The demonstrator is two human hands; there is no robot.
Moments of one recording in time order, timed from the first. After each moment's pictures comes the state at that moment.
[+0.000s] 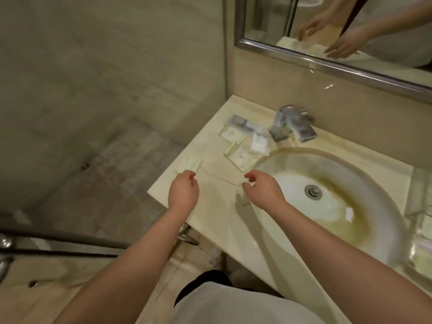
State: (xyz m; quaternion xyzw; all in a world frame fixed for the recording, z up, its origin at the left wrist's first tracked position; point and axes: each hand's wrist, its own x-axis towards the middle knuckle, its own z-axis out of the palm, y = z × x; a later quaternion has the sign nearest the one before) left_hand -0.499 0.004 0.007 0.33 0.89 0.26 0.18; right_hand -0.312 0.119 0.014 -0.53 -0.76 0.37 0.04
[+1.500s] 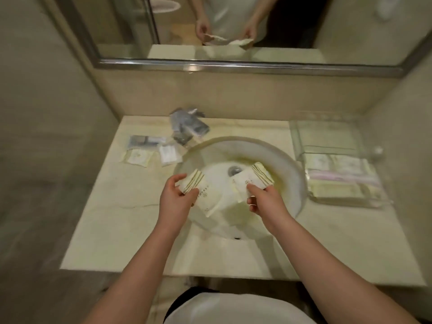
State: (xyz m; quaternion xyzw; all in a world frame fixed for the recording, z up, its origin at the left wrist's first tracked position) left_hand -0.369 0.069 0.045 0.38 0.66 0.43 0.48; right_hand -0.151 0.079 0.037 -0.65 -0.26 0.59 0.41
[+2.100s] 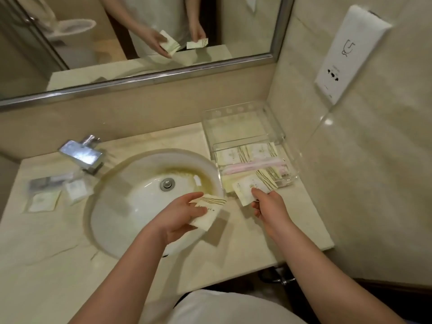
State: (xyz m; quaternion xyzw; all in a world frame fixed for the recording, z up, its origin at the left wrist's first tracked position) left_hand -0.151 0.089 0.050 0.34 0.53 0.14 0.76; right_hand 0.074 0.025 0.037 -0.70 -0.12 0.52 0.49
